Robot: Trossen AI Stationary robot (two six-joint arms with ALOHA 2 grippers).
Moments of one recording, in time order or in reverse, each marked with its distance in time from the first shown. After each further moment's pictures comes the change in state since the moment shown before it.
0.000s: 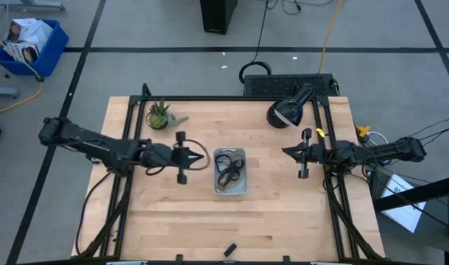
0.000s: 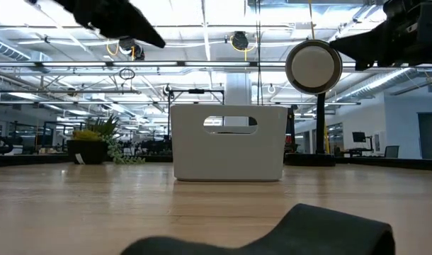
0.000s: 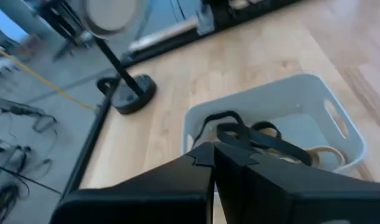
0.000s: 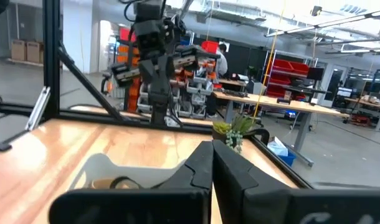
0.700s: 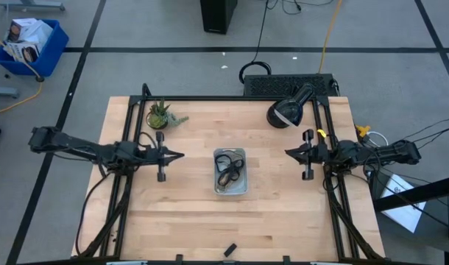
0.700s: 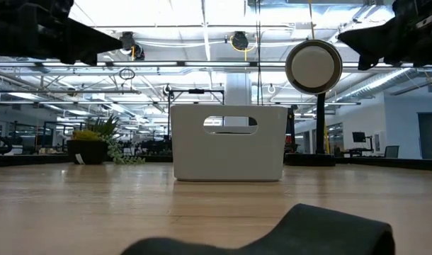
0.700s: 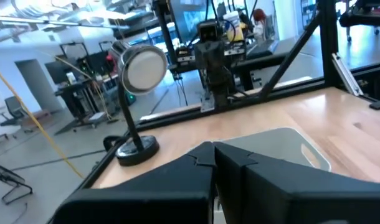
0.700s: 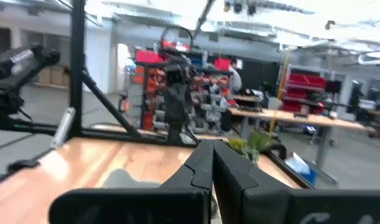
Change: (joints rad) left arm 0.054 -0.496 -0.608 0.606 0.168 0.024; right arm 0.000 -0.133 -0.023 -0.025 -0.074 0.025
